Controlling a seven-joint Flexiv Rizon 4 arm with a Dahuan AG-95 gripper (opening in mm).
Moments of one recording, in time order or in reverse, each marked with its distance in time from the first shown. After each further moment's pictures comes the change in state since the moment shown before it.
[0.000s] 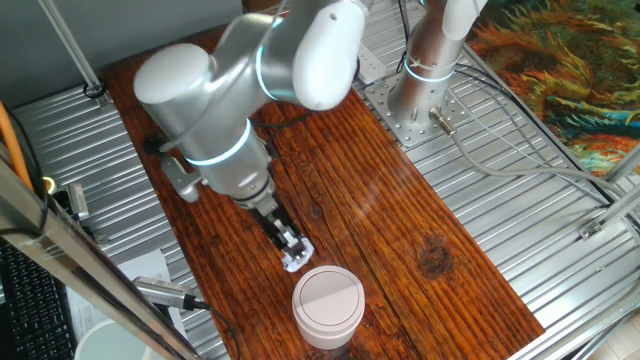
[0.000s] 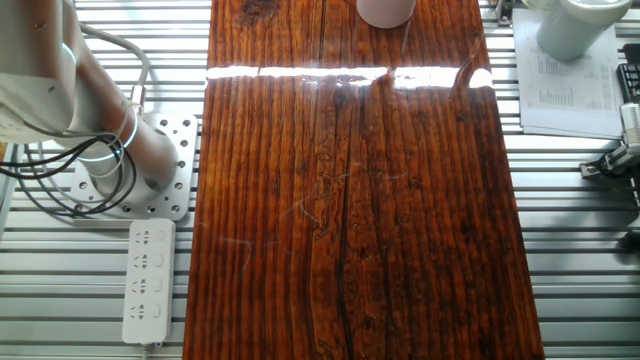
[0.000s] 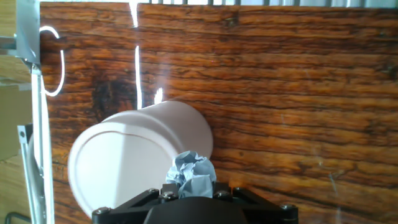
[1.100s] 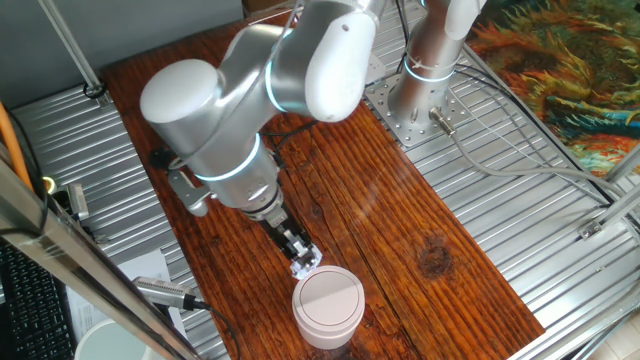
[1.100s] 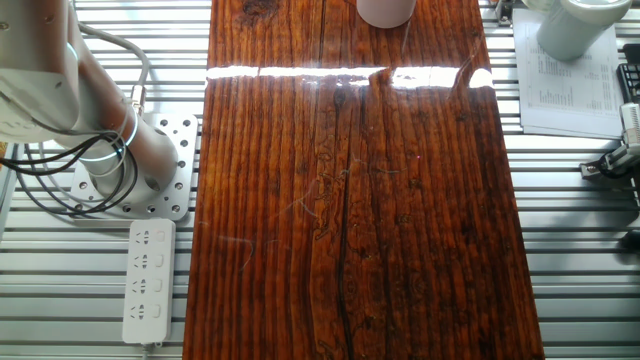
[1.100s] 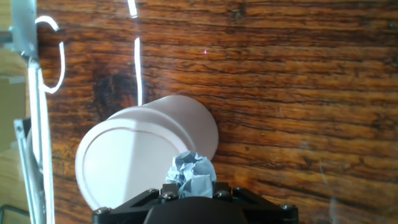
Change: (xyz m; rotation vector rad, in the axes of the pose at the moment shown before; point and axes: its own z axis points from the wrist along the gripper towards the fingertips) arm 0.003 0.021 0.010 0.007 -0.005 -0.054
